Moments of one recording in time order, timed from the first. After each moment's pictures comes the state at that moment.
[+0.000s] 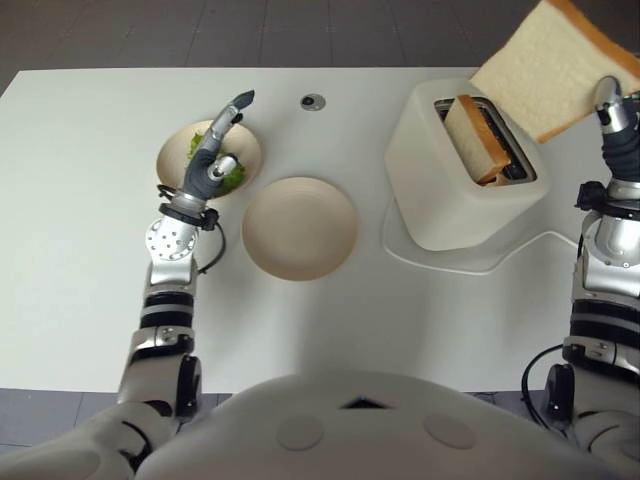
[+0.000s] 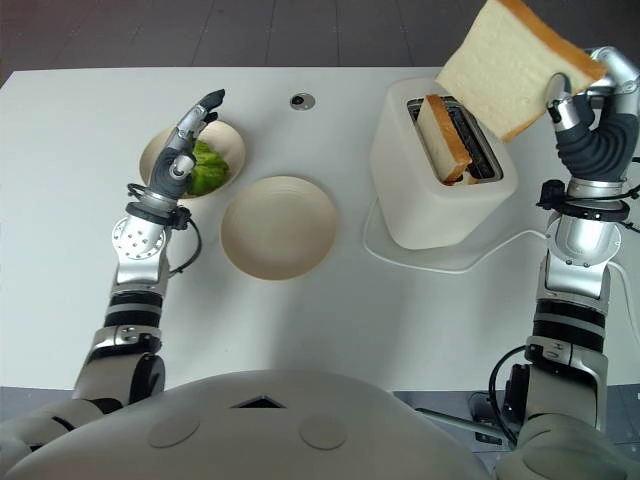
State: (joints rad) left arm -0.22 0.27 0.16 0.38 0.31 -0.69 -0.23; right arm -0.15 -0.56 -0.35 0.15 0.04 -0.77 -0.06
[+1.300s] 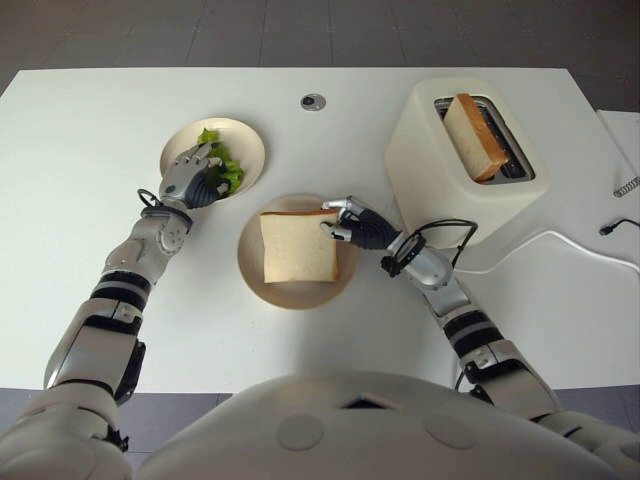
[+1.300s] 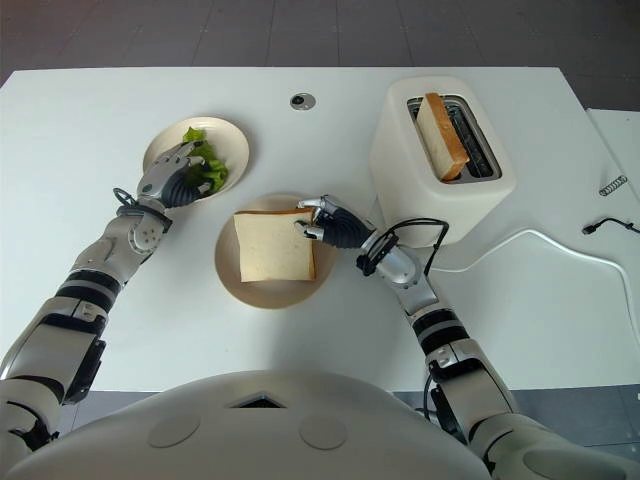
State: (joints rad) left arm -0.36 0.56 -0.27 0.72 0.76 -0.32 0.27; right arm -0.13 -0.27 0.32 0.41 -0.21 -0.73 0.33
